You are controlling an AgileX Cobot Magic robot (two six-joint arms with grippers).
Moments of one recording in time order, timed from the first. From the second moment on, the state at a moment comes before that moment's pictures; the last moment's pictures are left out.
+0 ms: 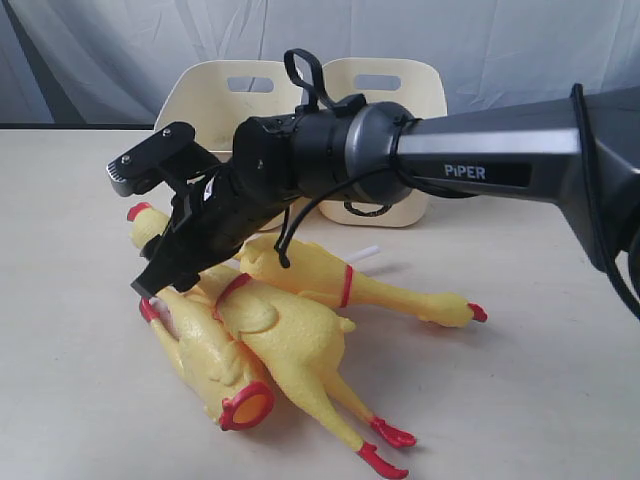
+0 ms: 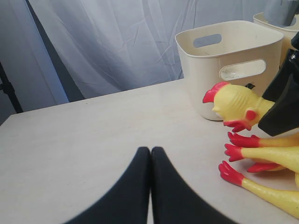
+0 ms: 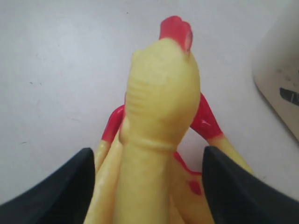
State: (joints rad) left arm -0.02 0.00 0.00 -0.28 0.23 0.46; right arm 0.86 2.12 -1.58 0.34 0.46 -0.46
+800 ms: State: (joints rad) left arm -0.02 0.00 0.00 -0.28 0.23 0.46; right arm 0.86 2.12 -1.58 0.33 0.49 -0.44
